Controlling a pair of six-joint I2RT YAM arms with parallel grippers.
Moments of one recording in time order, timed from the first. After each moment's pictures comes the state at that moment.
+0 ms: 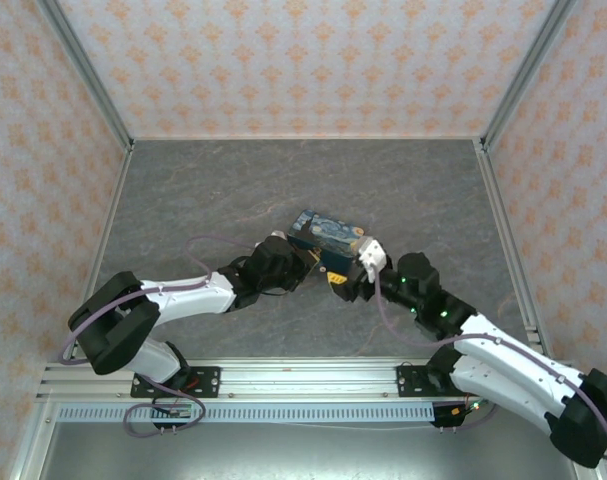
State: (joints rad) left arm -0.78 1.47 0.67 0.23 0.03 -1.52; right arm 0.77 0.77 0.42 0.06 -0.11 -0.17
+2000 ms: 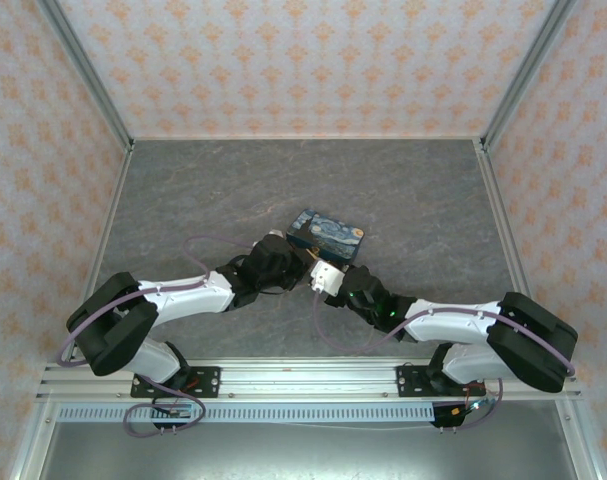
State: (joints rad) left arm -0.77 1.46 0.67 0.22 0.03 -1.52; right arm 0.98 1.27 0.39 0.43 0.30 -0.45
